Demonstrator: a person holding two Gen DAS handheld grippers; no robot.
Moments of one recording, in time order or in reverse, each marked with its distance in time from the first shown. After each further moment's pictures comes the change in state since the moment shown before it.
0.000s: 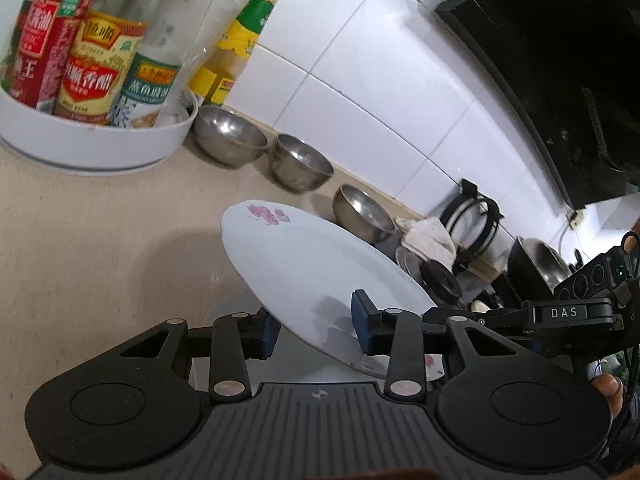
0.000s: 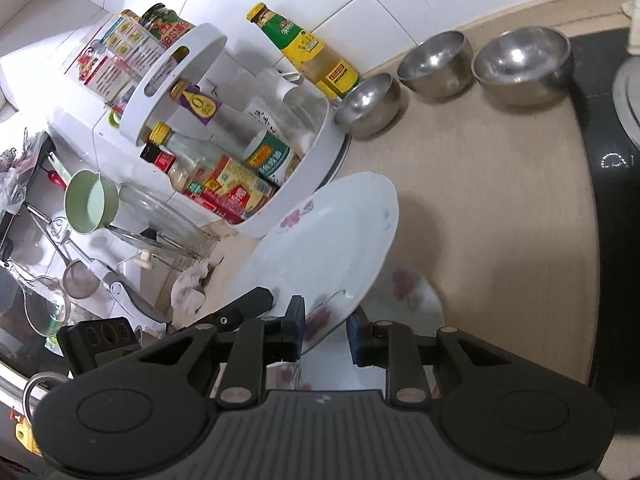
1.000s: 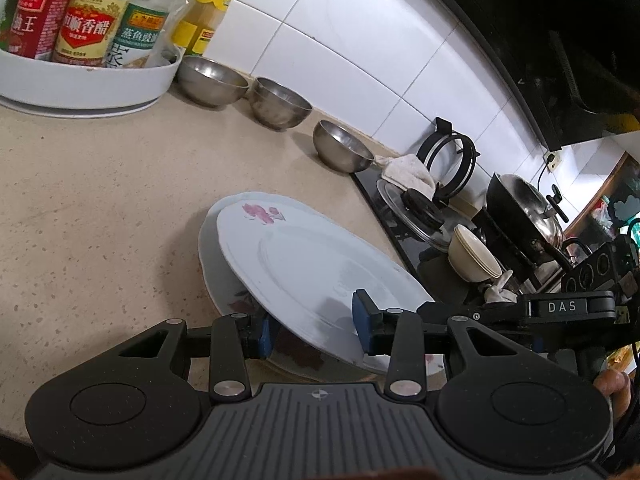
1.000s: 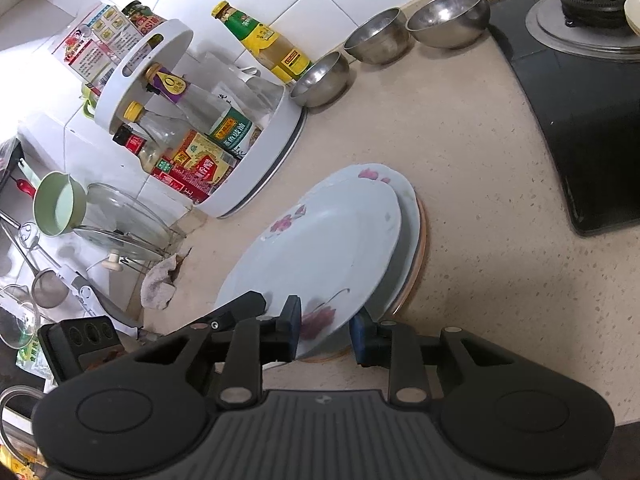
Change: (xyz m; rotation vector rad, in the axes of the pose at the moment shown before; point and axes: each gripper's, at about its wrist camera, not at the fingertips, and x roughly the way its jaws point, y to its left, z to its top) left arm -0.018 0.006 -0.045 0.083 0.118 -0.053; right arm -0.010 0.009 -0.092 0.092 -0.085 -0.126
